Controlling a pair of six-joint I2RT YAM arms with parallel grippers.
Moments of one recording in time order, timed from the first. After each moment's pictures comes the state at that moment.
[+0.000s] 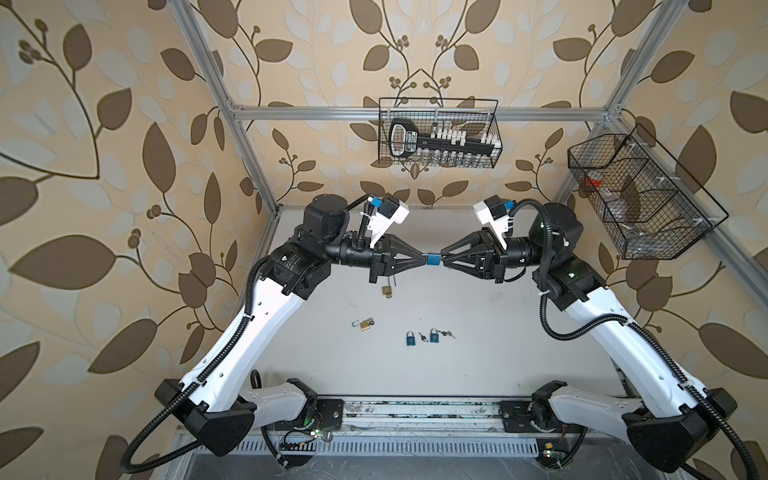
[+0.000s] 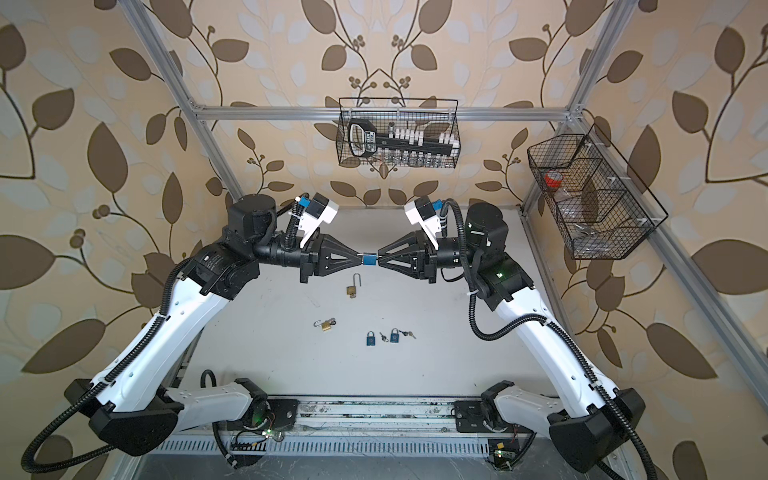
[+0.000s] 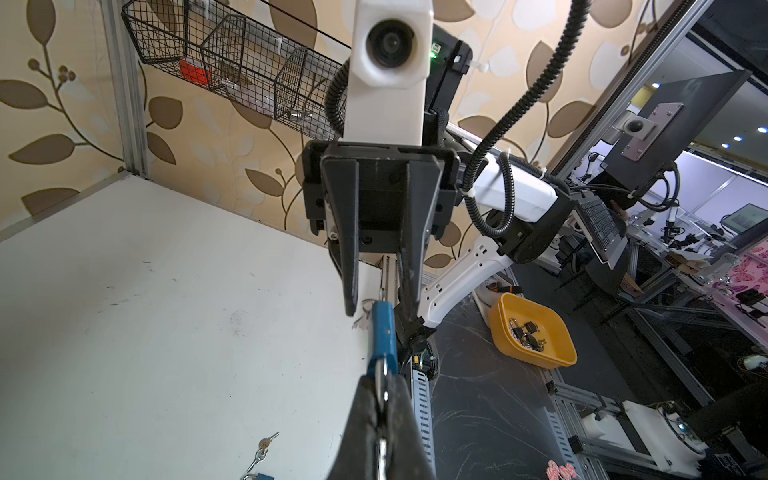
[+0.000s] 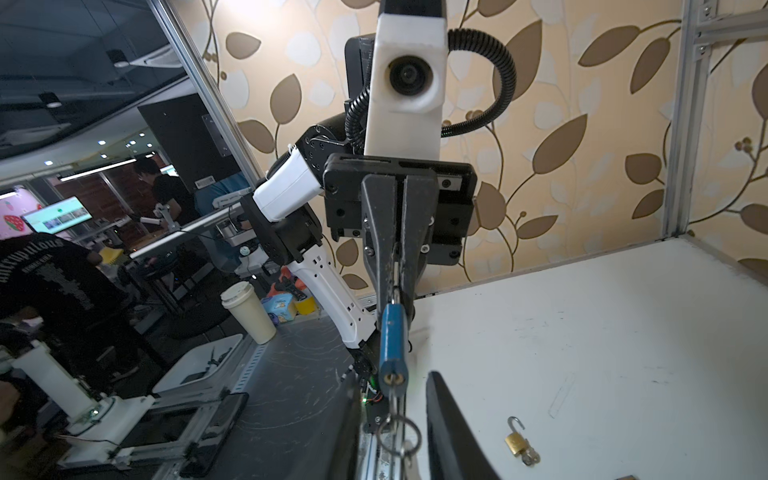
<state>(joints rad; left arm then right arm) -0.52 1.23 1.51 -0.57 1.05 -0.12 0.43 1.18 1.26 -0.08 -1.16 0.30</state>
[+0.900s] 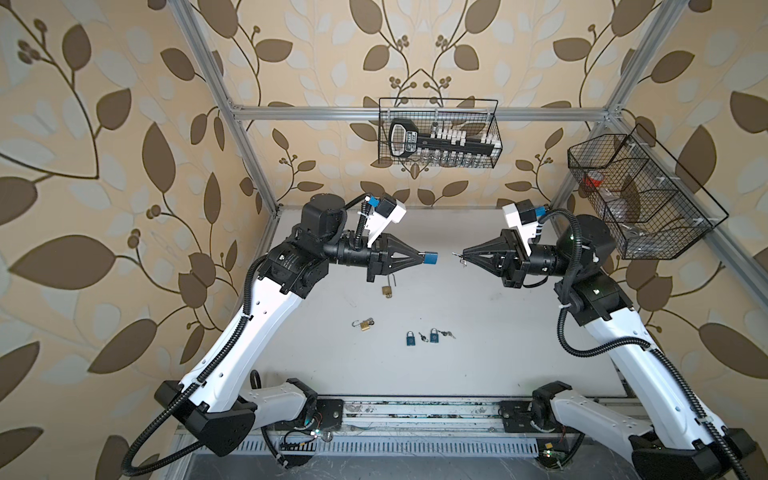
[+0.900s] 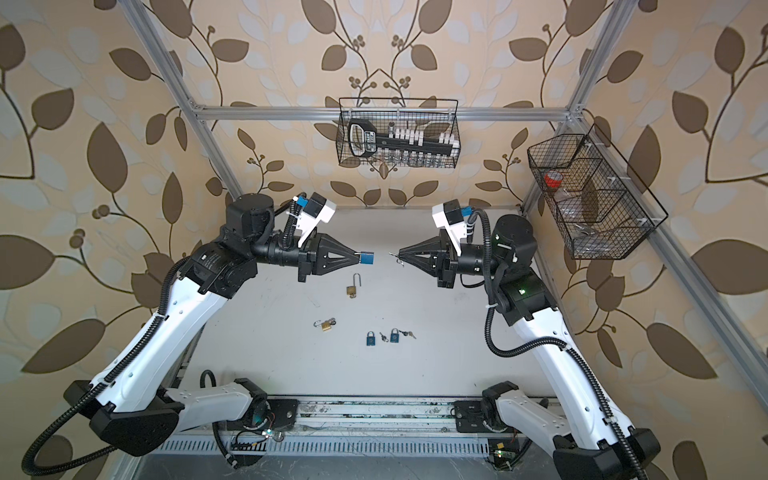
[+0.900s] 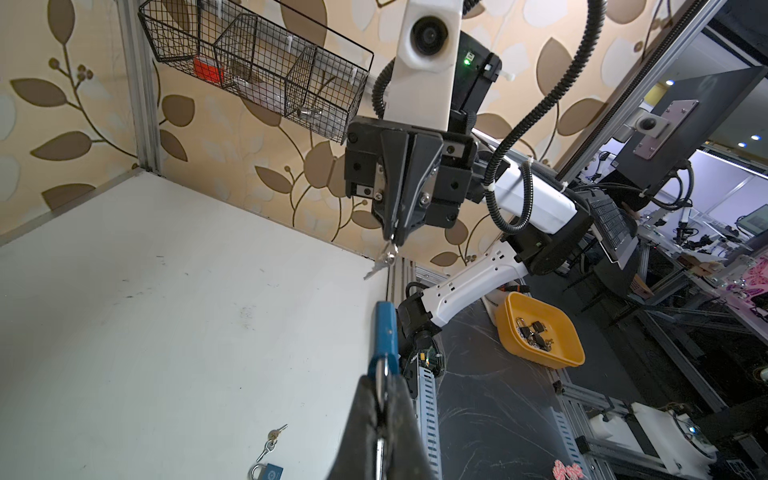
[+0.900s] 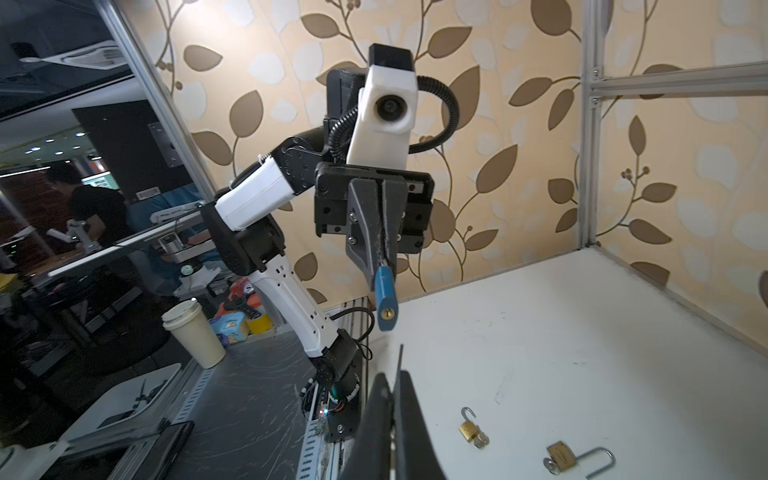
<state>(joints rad) -0.50 1.23 1.52 -0.61 1.04 -0.09 0.29 1.02 1.15 -0.09 -1.07 0.28</state>
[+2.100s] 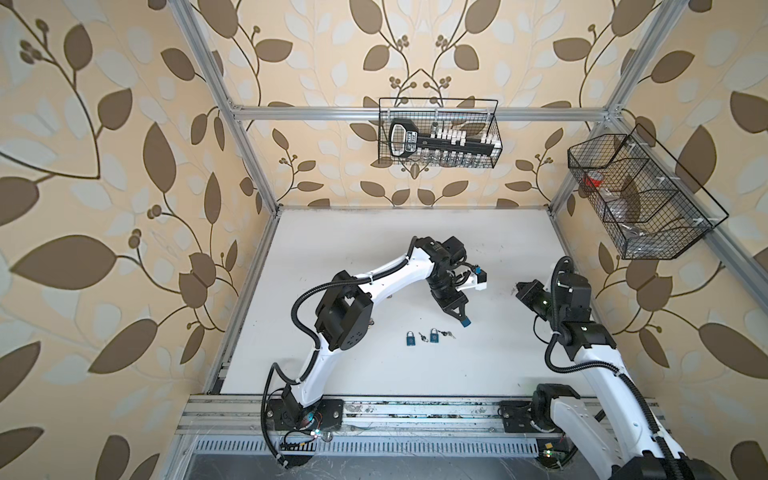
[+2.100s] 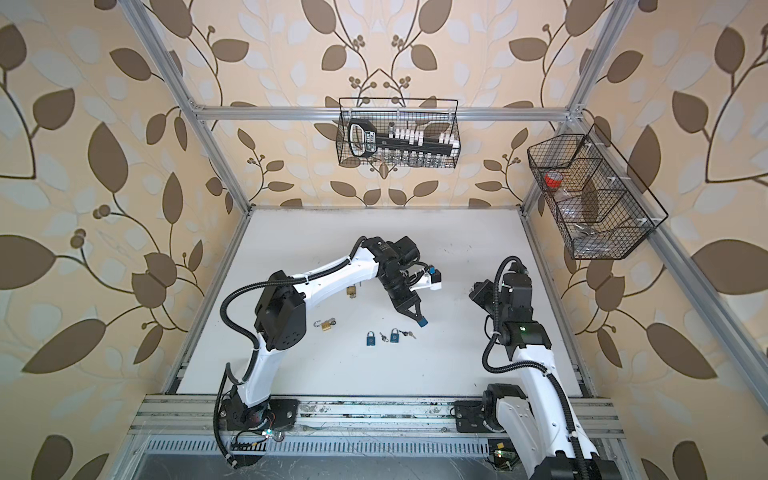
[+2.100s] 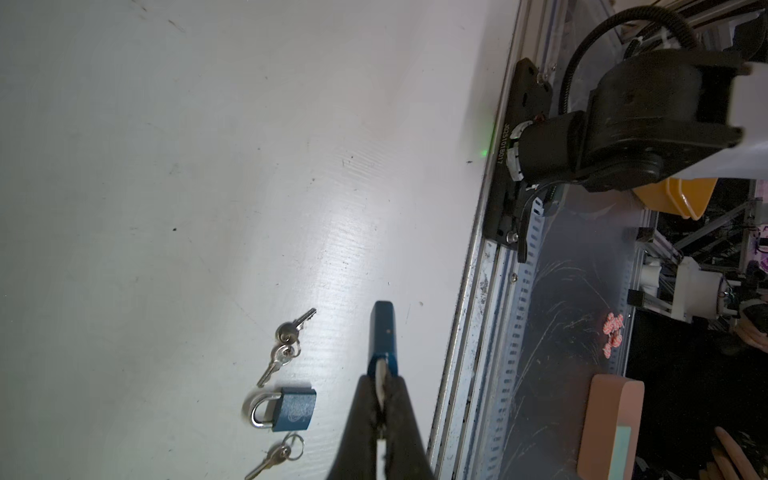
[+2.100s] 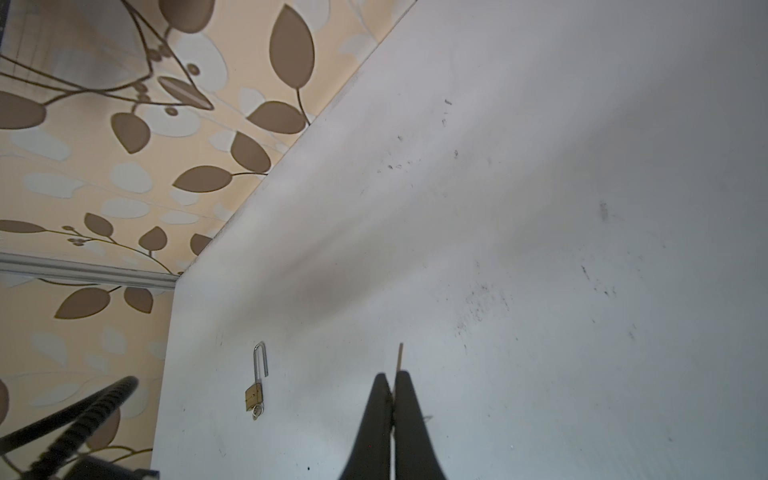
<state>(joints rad) -0.84 2.19 1.96 -1.16 0.68 0.26 -0.07 0.83 0.56 -0.33 -0.16 0.68</state>
